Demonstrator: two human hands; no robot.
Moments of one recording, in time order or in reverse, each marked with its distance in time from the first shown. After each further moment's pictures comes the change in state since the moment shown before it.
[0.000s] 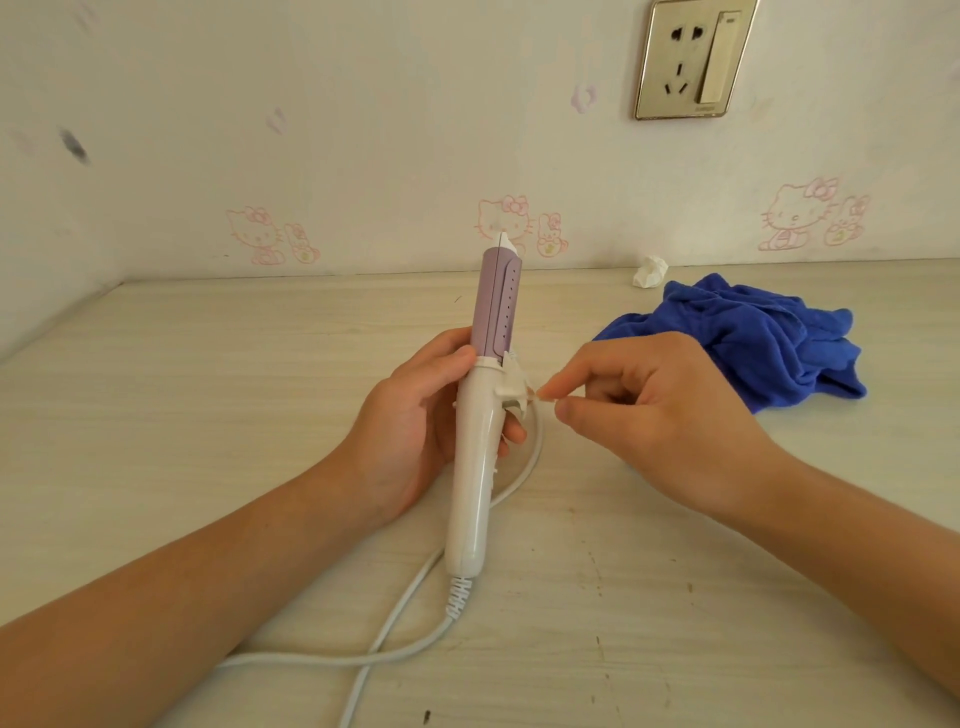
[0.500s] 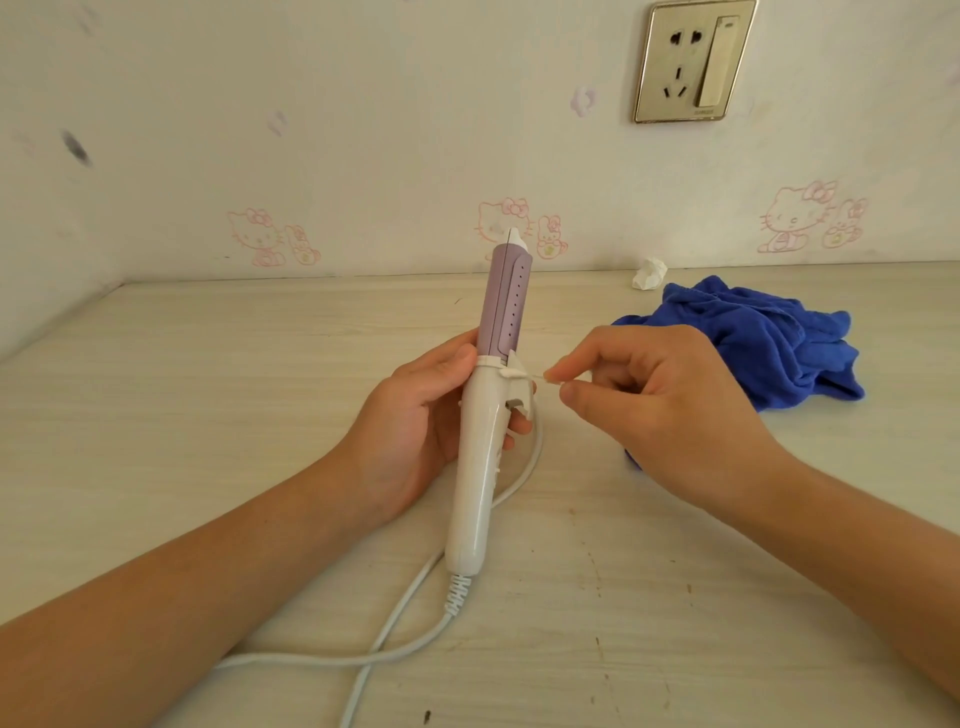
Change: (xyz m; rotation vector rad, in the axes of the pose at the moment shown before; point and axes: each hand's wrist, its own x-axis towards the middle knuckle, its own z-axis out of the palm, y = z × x) left_hand 0.002 0.000 0.000 -0.005 -0.004 -0.010; right_hand 0.001 -0.001 -0.002 0.009 0.054 0.009
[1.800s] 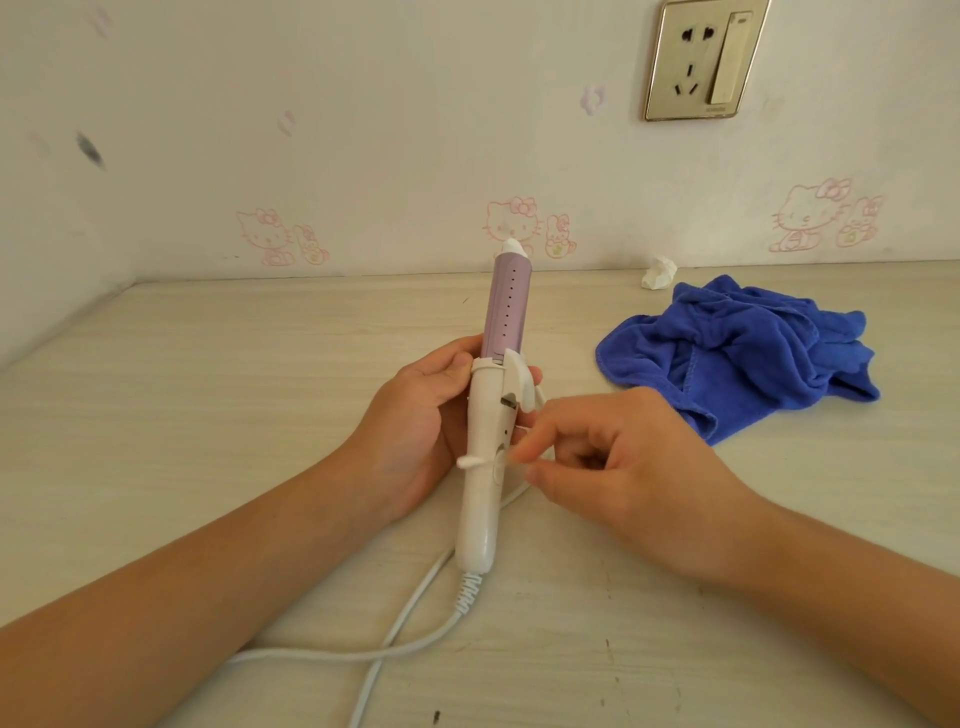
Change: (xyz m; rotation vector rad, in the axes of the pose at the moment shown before) left_hand 0.000 0.000 0.000 -0.042 0.092 -0.011; right_hand -0.018 -0.004 0.025 0.068 -0.200 -0.034
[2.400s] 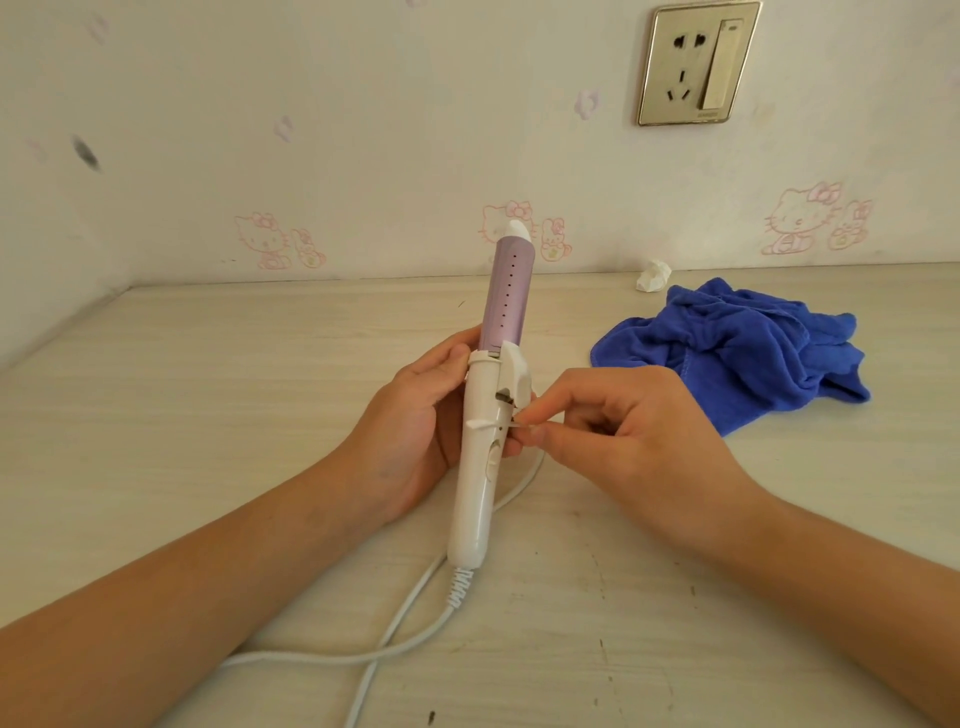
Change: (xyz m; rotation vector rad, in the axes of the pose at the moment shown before) left_hand 0.001 0.000 -0.002 0.025 -0.095 0.003; right_hand 0.004 0.002 -0.005 0.080 0.125 0.002
